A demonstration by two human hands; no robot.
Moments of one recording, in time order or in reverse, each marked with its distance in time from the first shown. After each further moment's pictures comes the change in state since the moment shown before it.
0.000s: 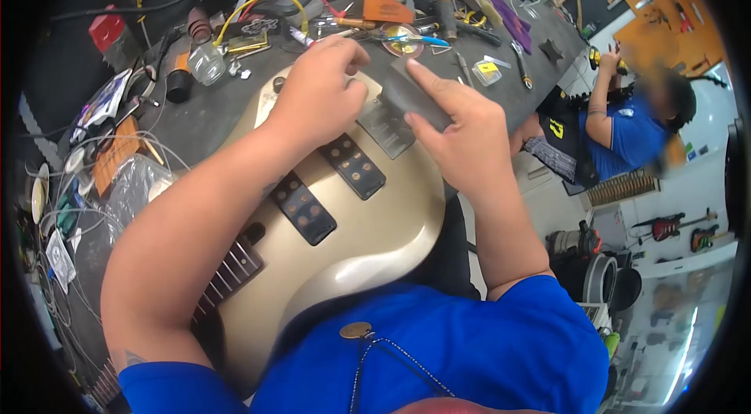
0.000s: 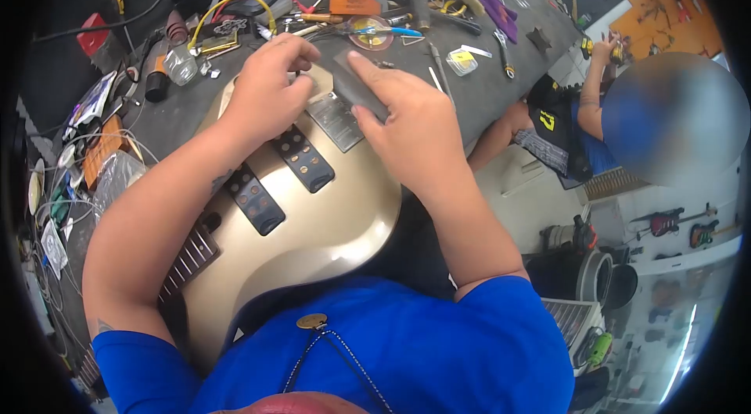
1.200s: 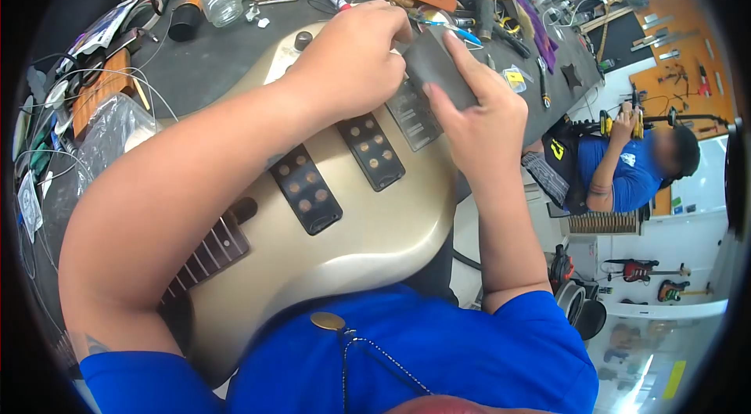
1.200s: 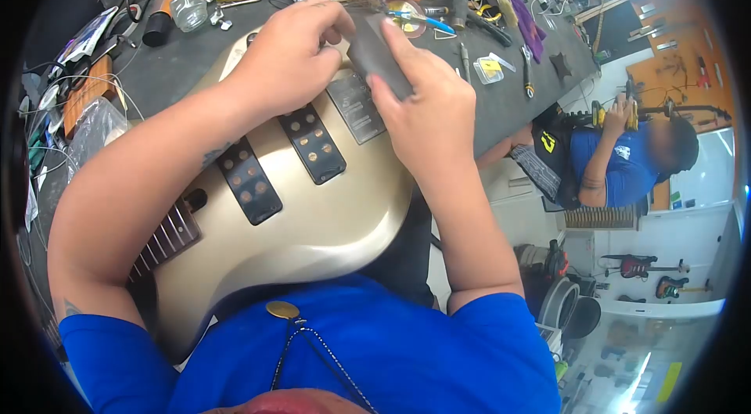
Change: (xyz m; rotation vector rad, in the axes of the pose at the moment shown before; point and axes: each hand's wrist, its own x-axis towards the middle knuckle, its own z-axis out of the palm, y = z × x) left_hand 0.000 -0.005 0.005 0.018 0.049 0.032; right_hand 0.012 0.008 0.019 -0.135 -0.007 -0.034
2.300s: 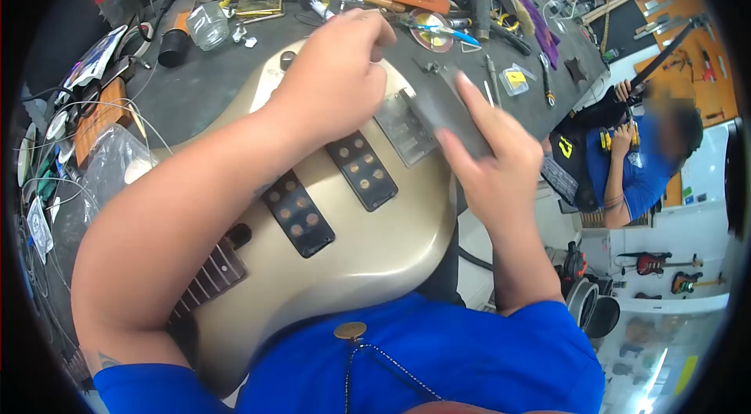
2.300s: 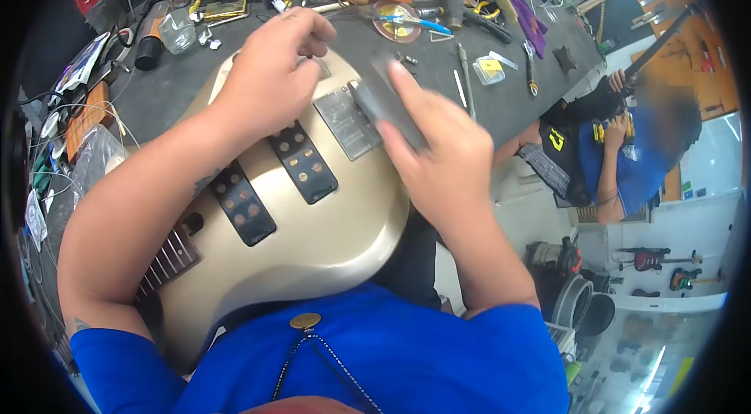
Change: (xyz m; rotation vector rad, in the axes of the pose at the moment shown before) left_hand -0.002 0.005 -0.006 -0.032 -0.059 -0.119; right_hand -0.026 0.020 -0.011 0.051 0.037 -0.132
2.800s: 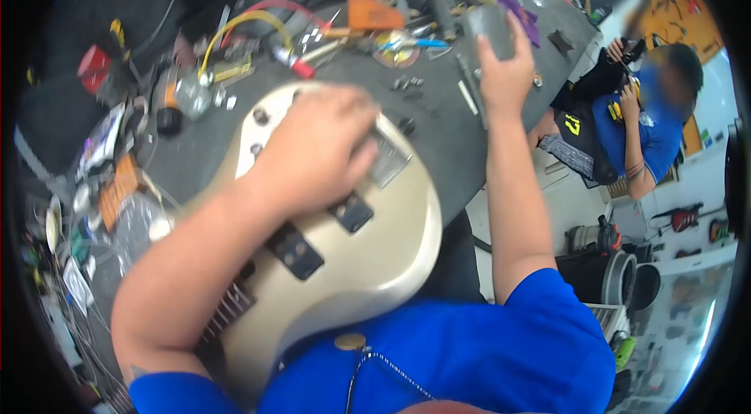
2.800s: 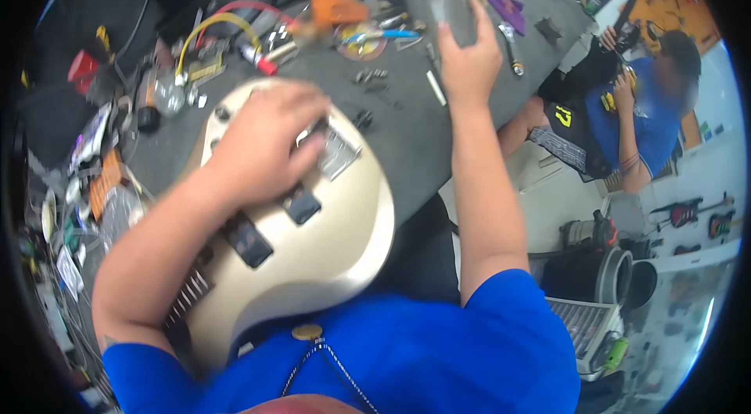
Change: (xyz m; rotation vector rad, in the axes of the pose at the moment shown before) left_hand -0.008 0.024 -0.005 0.352 -0.281 0.400; right_hand 0.053 0.178 0.023 -0.063 0.669 0.255
